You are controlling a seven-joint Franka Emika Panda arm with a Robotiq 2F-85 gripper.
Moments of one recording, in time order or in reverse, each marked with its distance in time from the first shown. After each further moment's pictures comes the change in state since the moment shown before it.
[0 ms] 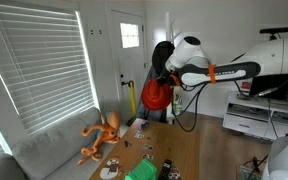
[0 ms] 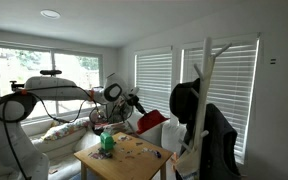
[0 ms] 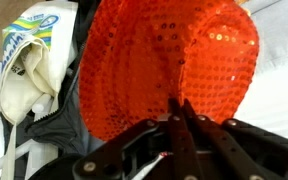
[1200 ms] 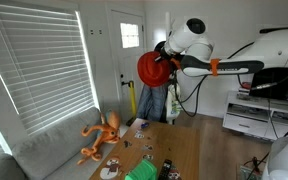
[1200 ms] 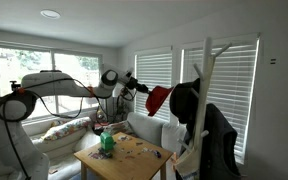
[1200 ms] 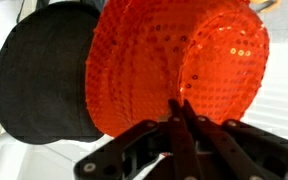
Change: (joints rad) arm -0.018 0.011 0.032 0.192 -0.392 0.049 -0.087
